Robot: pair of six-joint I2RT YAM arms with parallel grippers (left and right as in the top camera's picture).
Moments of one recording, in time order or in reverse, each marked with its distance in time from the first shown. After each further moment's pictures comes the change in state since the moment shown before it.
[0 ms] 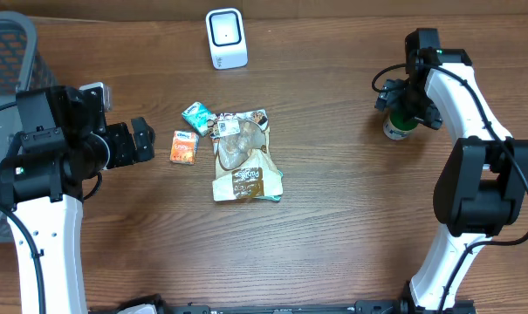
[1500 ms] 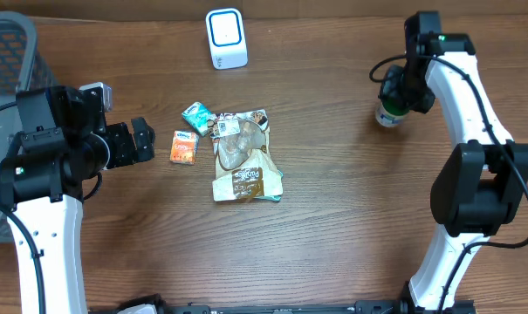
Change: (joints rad) left arm 0.000 0.000 0.000 0.000 0.000 0.000; right arm 0.029 0.000 0.099 -0.037 -0.056 -0.039
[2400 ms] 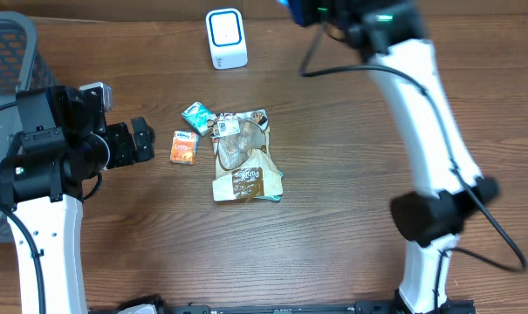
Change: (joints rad) left arm 0.000 0.000 0.000 0.000 0.000 0.000; right arm 0.347 -0.021 0.664 0.032 -0.093 -0.323
